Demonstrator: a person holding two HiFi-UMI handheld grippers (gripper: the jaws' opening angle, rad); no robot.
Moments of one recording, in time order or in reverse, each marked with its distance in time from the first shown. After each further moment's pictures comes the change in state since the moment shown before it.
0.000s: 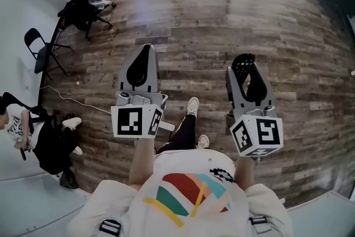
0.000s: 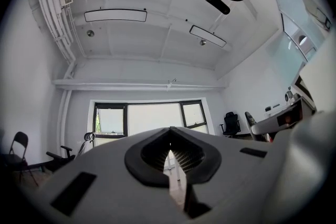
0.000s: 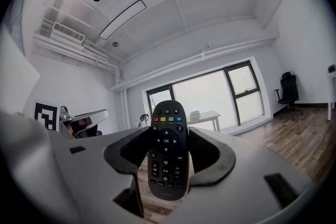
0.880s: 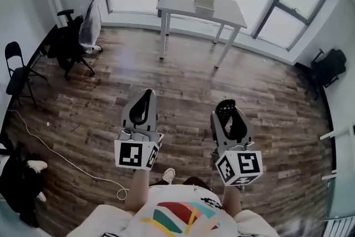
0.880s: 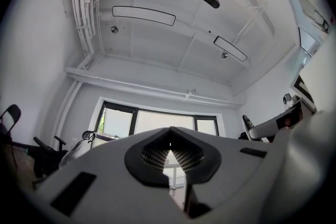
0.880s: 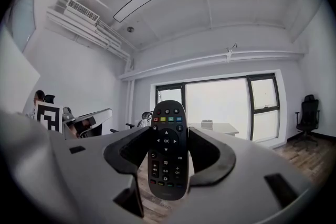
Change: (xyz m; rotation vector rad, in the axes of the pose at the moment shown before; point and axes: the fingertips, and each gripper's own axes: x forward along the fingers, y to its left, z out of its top) left arm 0.174 0.200 -0.048 -0.161 -0.150 0.072; right arm 0.275 0.062 0.045 -0.203 0.017 0.072
